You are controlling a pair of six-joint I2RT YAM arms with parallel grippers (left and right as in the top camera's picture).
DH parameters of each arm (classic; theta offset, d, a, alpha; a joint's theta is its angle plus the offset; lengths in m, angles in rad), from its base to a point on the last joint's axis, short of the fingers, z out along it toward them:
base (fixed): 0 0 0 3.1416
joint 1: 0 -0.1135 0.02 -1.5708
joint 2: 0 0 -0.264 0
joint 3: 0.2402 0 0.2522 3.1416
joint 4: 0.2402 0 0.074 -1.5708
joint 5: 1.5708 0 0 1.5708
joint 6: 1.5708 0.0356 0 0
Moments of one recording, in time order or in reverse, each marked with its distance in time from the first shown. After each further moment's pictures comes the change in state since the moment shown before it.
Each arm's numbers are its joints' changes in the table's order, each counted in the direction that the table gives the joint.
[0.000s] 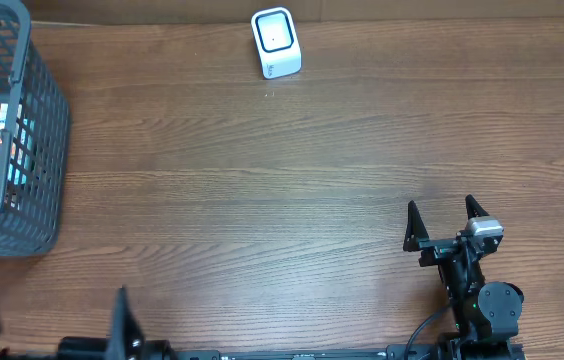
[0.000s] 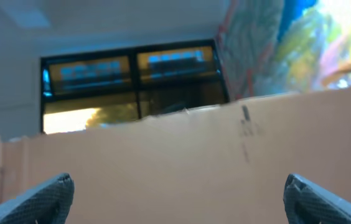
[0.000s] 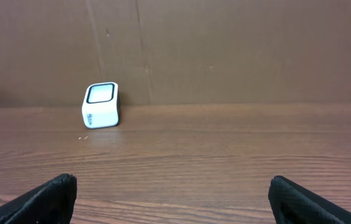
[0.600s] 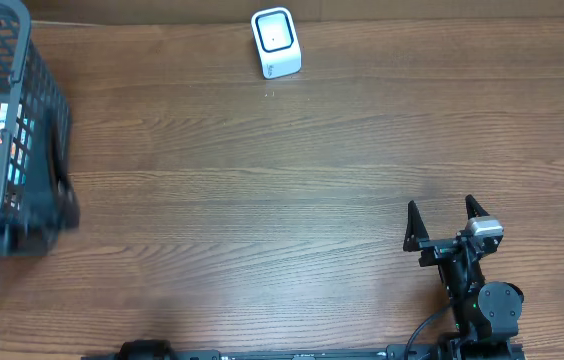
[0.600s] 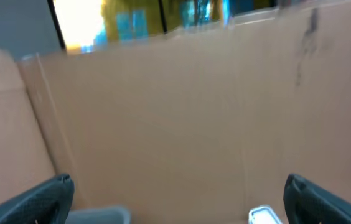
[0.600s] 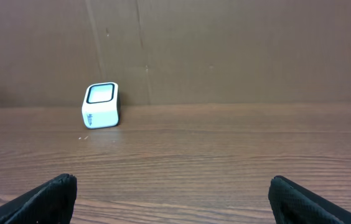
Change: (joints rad) left arm 0.000 -0.836 1.061 0.762 -0.163 0.092; right arm 0.000 0.000 0.000 0.000 0.000 0.000
